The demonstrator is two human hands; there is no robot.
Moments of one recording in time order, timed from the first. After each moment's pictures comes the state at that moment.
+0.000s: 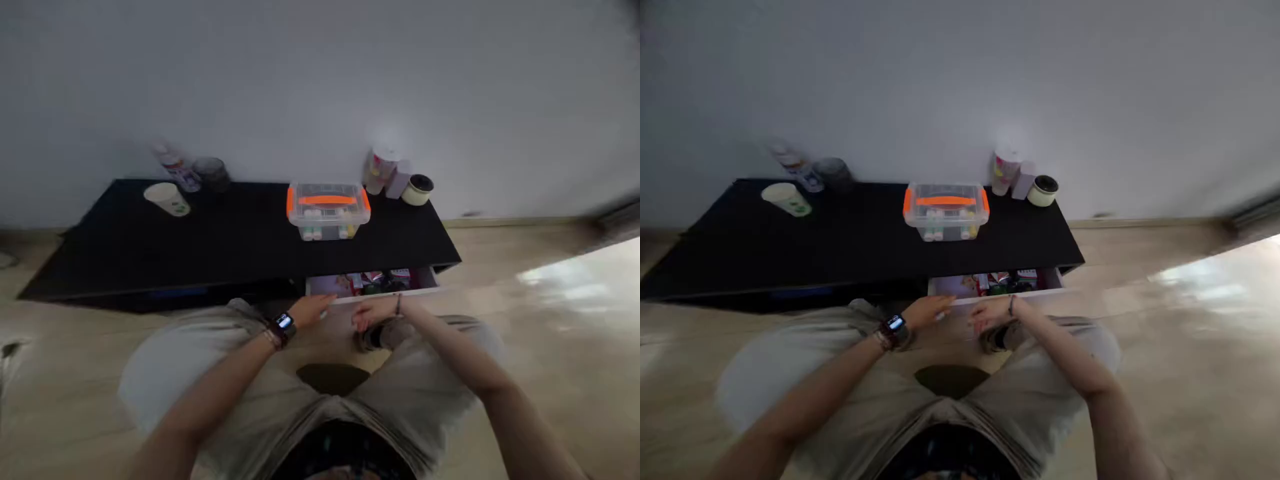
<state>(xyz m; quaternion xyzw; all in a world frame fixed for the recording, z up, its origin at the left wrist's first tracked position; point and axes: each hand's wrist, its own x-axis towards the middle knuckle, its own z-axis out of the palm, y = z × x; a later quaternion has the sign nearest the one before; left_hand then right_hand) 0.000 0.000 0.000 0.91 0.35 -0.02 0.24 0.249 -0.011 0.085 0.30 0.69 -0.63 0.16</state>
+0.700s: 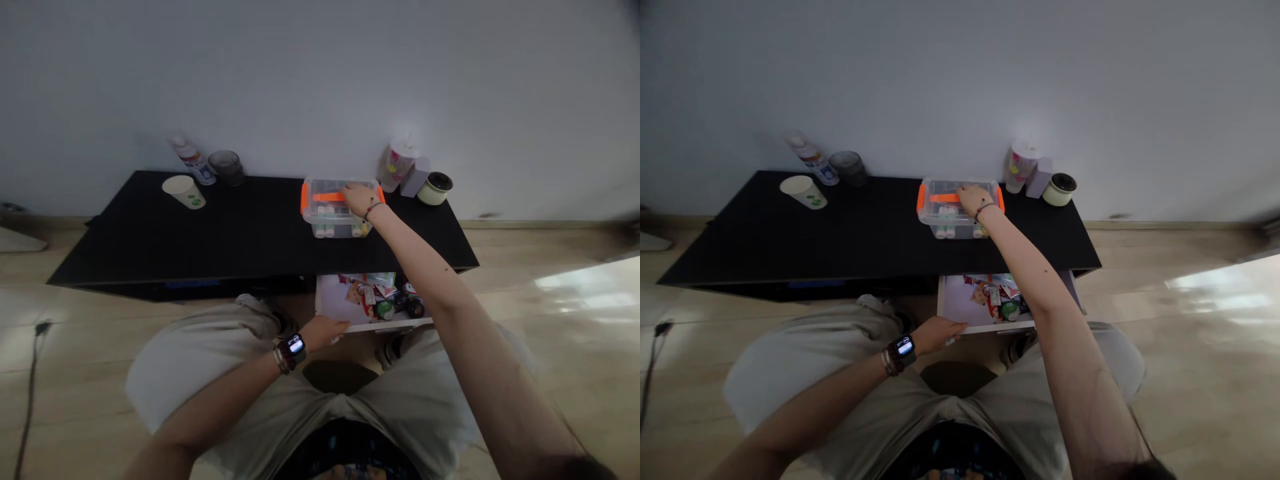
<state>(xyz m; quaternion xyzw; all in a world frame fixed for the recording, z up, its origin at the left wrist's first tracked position) 0.002 -0.051 -0.001 0.93 0.29 -0.06 0.23 0.168 0.197 0.192 0.52 0.85 0.03 0.06</state>
